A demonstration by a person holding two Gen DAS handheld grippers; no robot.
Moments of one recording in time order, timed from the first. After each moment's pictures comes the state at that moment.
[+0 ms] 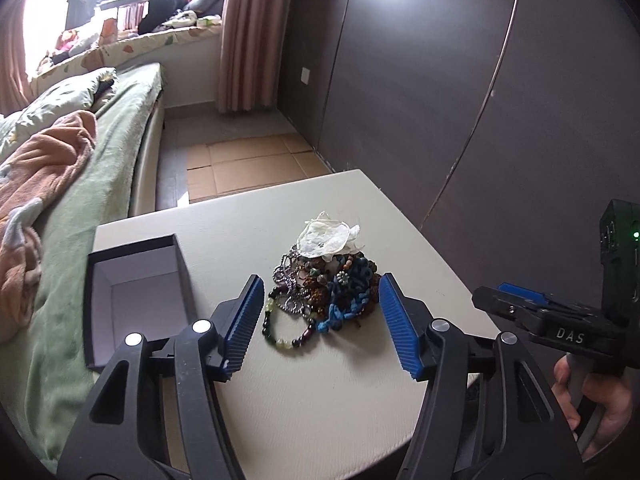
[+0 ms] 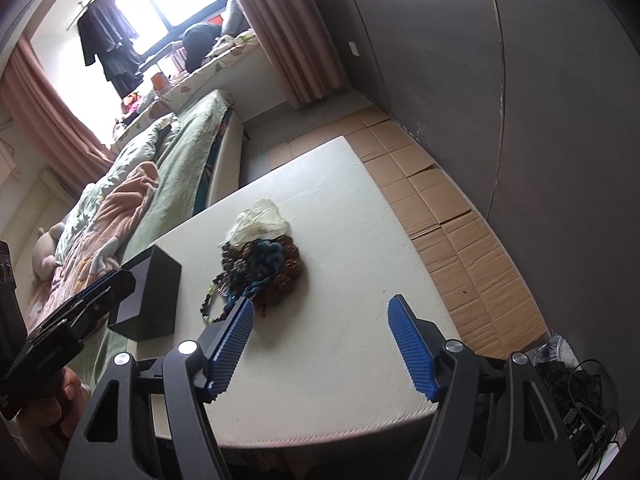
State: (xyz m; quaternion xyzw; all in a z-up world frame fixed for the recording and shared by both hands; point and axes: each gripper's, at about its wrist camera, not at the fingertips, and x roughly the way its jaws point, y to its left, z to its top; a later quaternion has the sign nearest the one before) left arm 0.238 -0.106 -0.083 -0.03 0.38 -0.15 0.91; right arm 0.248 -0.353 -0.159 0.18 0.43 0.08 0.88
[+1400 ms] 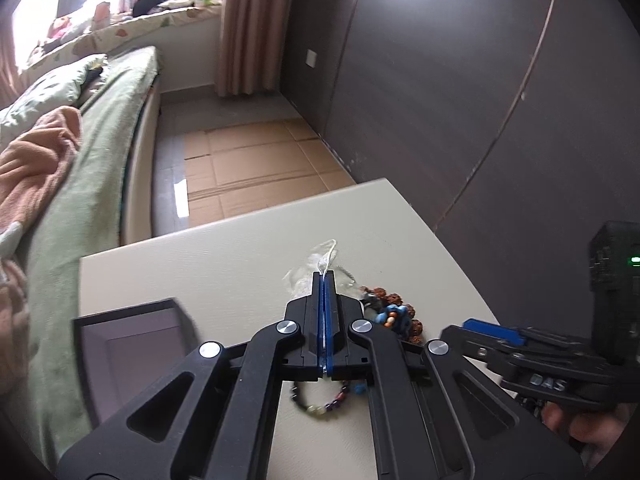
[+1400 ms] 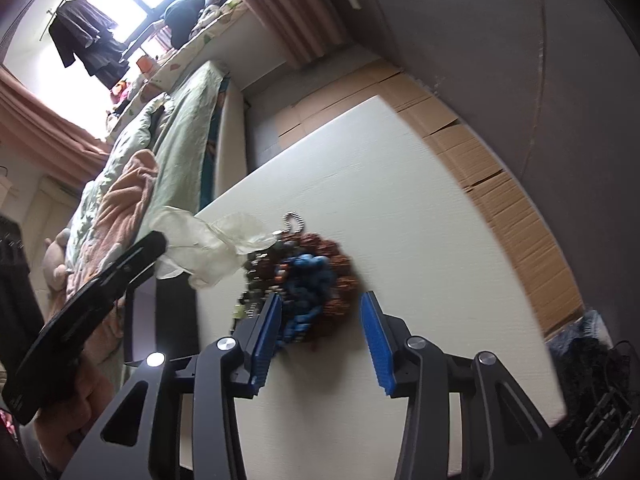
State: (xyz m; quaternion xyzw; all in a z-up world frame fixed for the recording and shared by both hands) left arm 0.315 -0.084 -0.085 -0.04 0.41 -0.15 0.90; right arm 0.322 -0.298 -0.182 0.23 0.51 0.11 0.82
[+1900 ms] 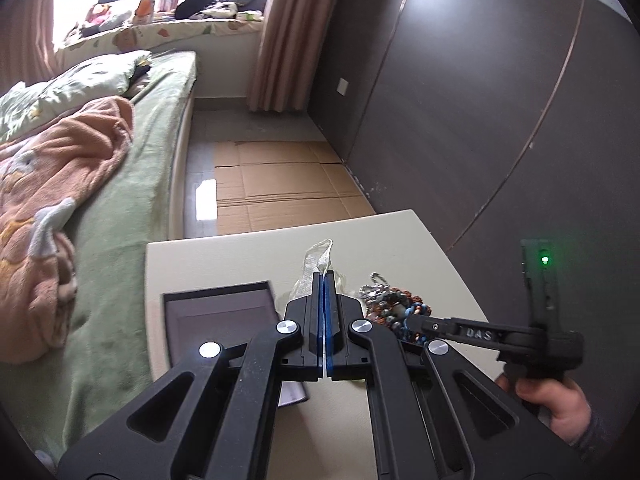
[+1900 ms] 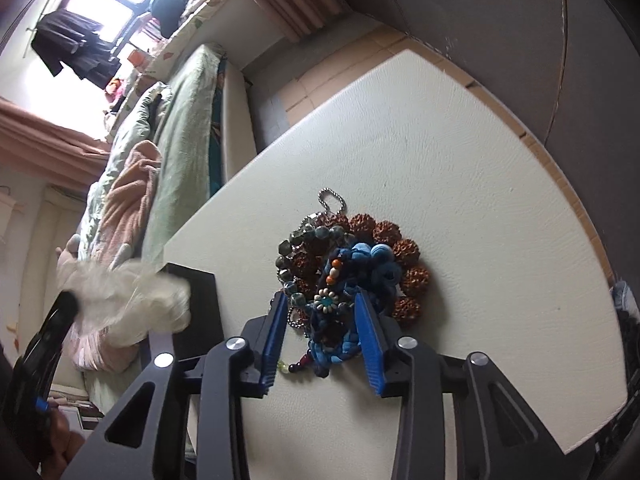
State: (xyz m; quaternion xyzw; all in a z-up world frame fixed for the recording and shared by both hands) left arm 0.275 -0.005 -0.053 -0.09 0.38 -0.11 0.91; right arm 0.349 -0.260 -0.208 0.27 0.55 0.11 0.78
